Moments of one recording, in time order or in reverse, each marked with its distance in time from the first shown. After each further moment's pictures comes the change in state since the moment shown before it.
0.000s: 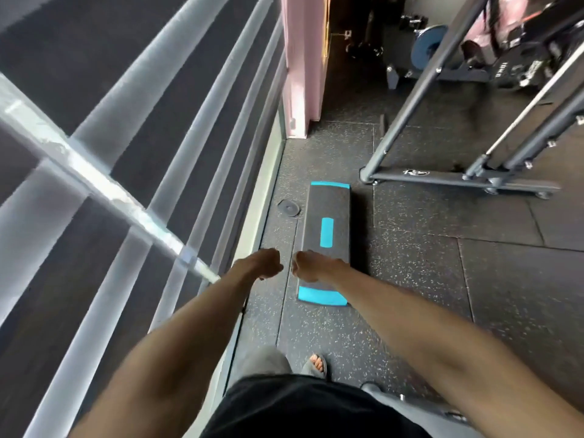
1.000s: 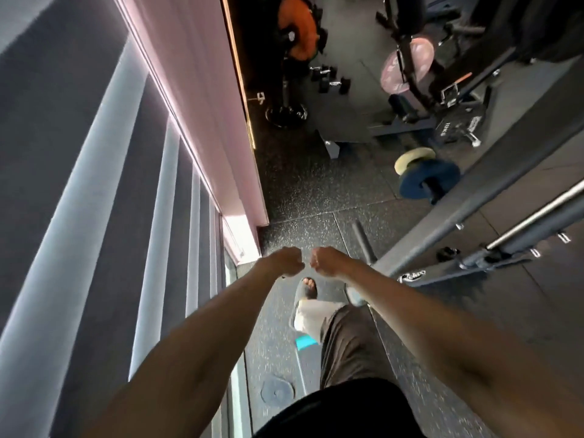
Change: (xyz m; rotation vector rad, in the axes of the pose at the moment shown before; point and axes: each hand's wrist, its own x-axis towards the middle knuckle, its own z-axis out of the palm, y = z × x) left_hand 0.713 0.126 -0.629 0.263 -0.040 0.444; right_hand 0.582 0.270 -0.640 0.225 0.214 0.319
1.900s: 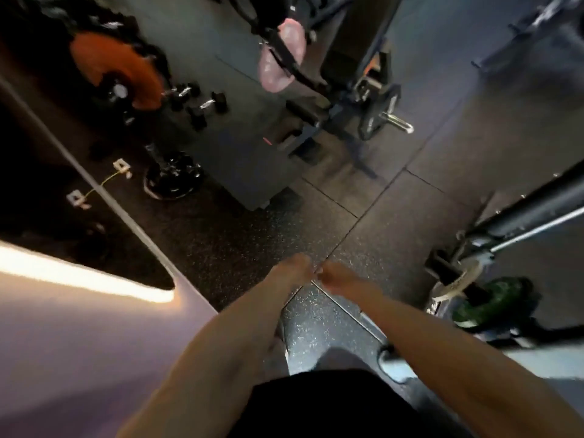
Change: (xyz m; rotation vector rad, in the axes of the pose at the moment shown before) left_hand 0.585 0.026 -0.375 0.329 -0.271 0.372; right_hand 0.444 0.192 -0.339 0.541 0.151 0.495
